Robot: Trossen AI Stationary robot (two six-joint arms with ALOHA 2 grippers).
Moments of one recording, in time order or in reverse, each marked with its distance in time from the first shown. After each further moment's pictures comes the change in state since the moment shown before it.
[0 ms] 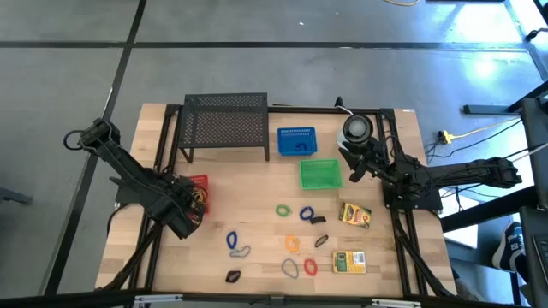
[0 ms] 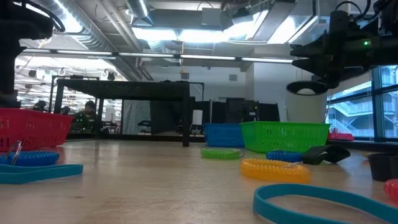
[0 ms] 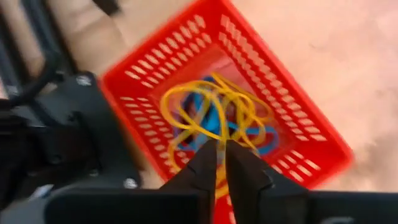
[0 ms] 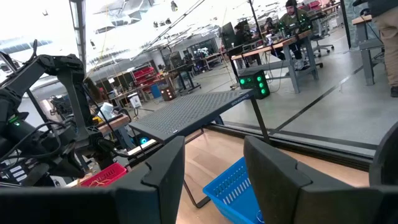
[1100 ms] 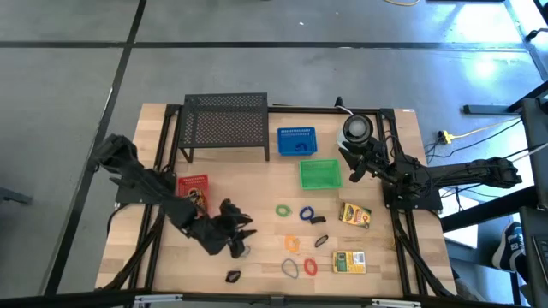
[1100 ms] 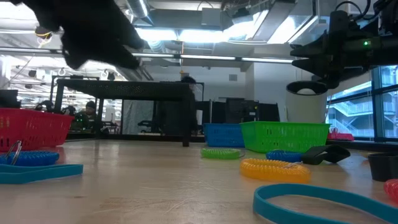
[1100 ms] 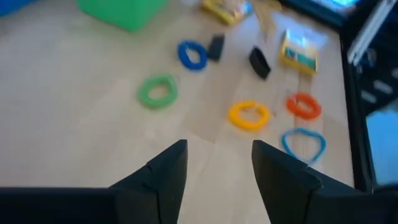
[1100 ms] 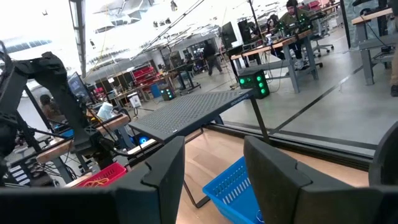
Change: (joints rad) left arm 0.114 0.287 0.002 1.301 -0.299 0.993; right arm 0.000 0.000 0.000 -0.002 0.000 0.000
